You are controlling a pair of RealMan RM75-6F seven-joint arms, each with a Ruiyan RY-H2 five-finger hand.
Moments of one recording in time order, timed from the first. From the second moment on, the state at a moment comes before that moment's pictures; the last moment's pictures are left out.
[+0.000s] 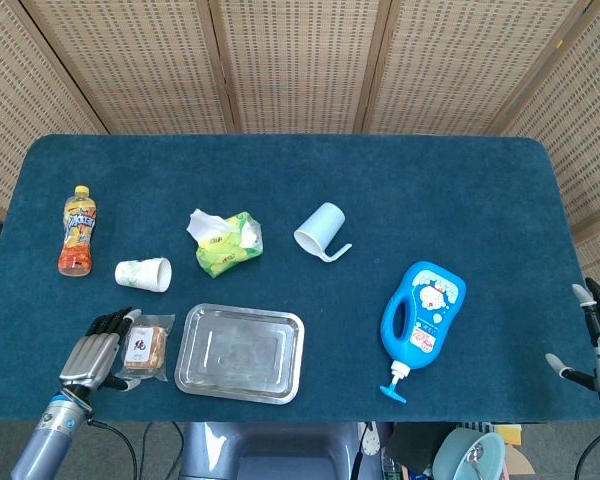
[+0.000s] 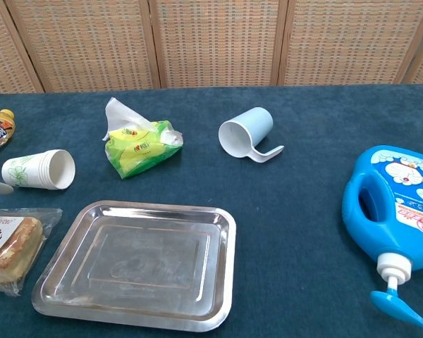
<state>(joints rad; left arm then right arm) -0.31 -1.26 0.02 -1.90 1.04 1.16 0.43 0.04 -1.18 0.08 -1.32 -1.54 1.61 0.21</state>
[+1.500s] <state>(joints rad) -0.34 -1.40 0.00 -1.68 1.05 1.13 0.33 0.01 -1.17 0.05 -1.33 -1.60 1.65 0.23</state>
